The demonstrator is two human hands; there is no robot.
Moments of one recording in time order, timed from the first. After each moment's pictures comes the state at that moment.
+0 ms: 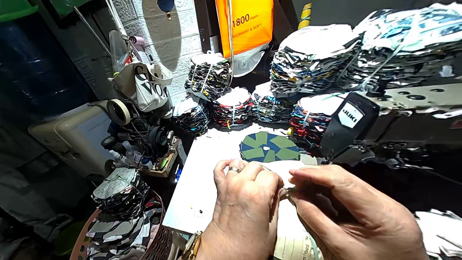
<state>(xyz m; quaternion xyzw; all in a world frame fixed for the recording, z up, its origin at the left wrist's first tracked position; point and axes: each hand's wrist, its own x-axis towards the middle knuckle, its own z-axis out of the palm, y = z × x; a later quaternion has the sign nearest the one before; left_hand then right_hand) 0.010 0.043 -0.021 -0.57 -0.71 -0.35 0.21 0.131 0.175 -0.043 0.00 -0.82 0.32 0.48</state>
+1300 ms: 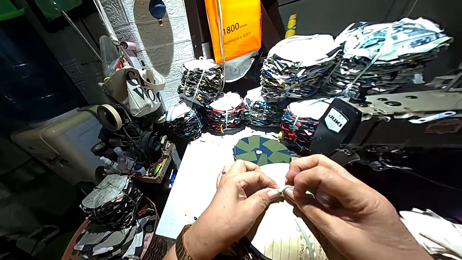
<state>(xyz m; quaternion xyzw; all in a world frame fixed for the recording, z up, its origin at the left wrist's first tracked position) -0.014 0.048 -0.014 -0.52 -0.64 -0.53 -0.19 0.127 0.195 -0.038 0.02 -0.81 0.38 0.45</state>
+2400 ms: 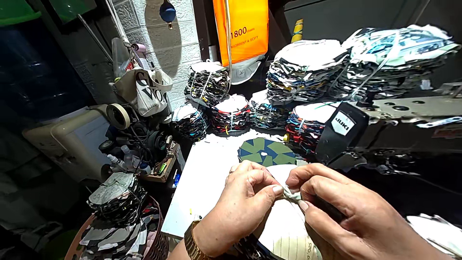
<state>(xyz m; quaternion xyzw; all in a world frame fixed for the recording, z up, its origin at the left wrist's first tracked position) -0.014 0.049 -0.014 -0.51 -0.64 -0.53 -0.19 0.136 0.202 -0.030 0.04 -0.89 0.23 0.39</state>
